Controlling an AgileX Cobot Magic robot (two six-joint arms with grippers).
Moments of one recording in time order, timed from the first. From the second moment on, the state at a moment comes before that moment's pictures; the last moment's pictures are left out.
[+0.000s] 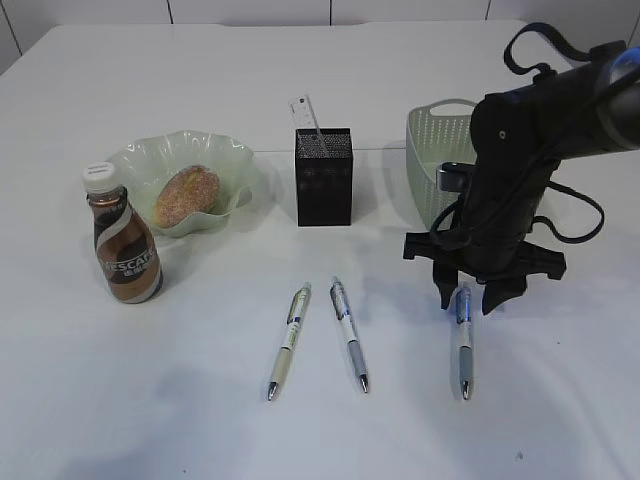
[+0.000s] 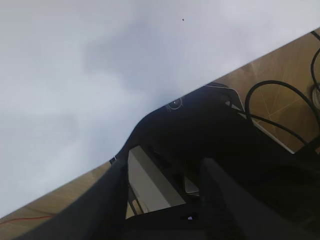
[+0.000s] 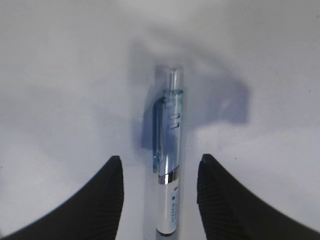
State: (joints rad) left arm -0.40 0.87 -0.54 -0.28 1.03 0.02; right arm 0.29 2.02 -1.32 -0.05 0.86 0.59
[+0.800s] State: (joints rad) left arm -0.40 0.87 -0.54 -0.30 1.03 0.02; right arm 0.29 2.05 -1.32 -0.06 0.83 0.56
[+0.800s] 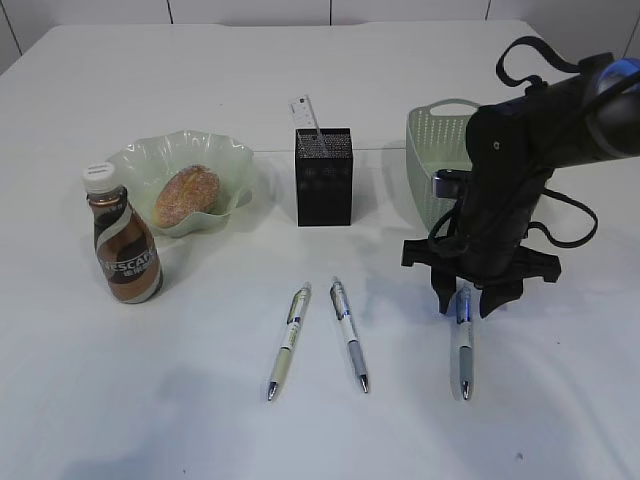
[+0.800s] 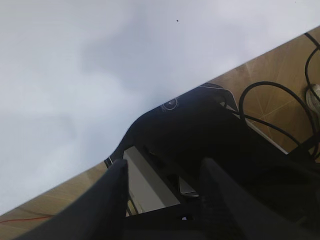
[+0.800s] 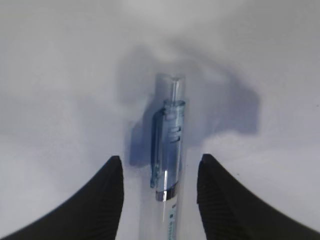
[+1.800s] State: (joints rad) left arm -0.40 0.87 -0.54 -0.30 1.03 0.02; right arm 0.29 2.08 -1.32 -0.06 0.79 0.55
